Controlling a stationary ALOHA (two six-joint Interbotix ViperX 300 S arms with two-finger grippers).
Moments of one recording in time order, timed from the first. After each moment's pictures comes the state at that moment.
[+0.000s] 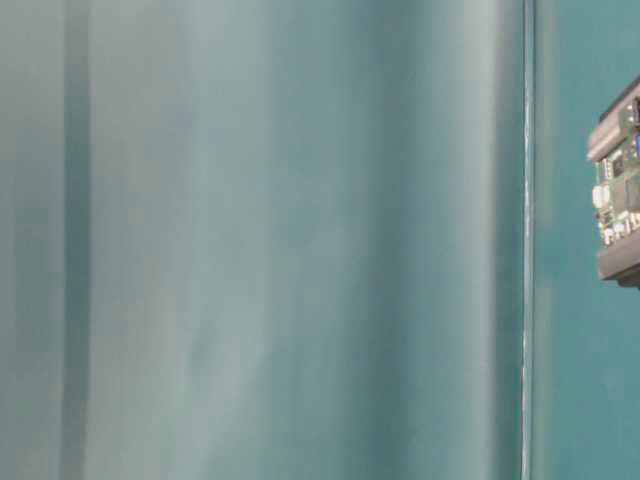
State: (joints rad) left arm 0.20 -1.37 1.45 -0.07 0.22 -0.10; right arm 0.60 0.44 0.75 0.71 -0.84 -0.11
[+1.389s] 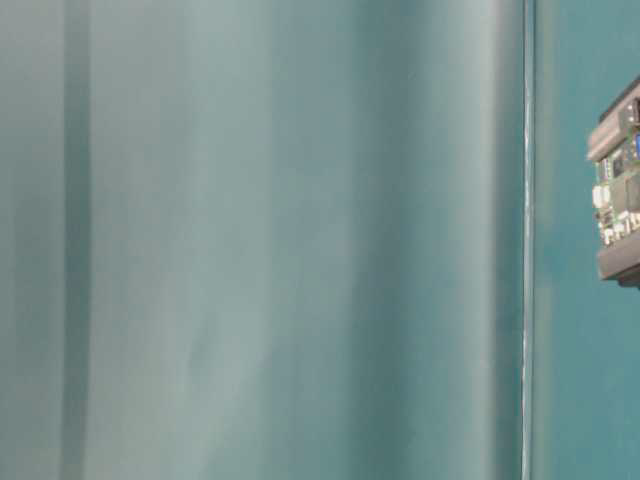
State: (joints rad) left arm 0.20 -1.37 1.45 -0.07 0.22 -0.10; right arm 0.67 0.49 0.48 1.63 -1.29 -0.45
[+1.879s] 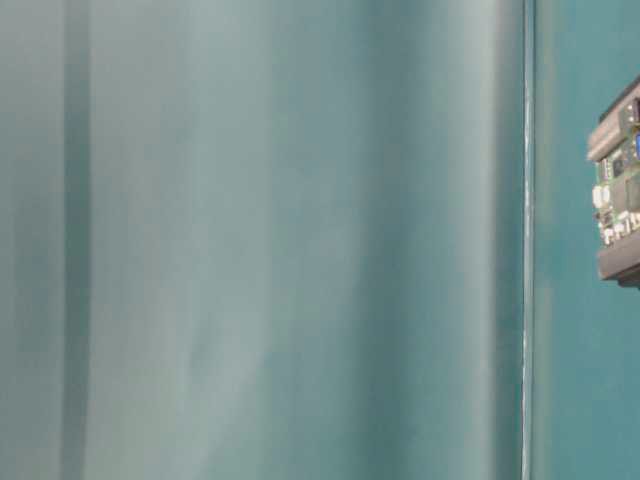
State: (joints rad) left arm 0.20 -1.37 1.45 -0.07 0.22 -0.10; right arm 0.67 0.59 0.30 1.82 -1.55 -0.45
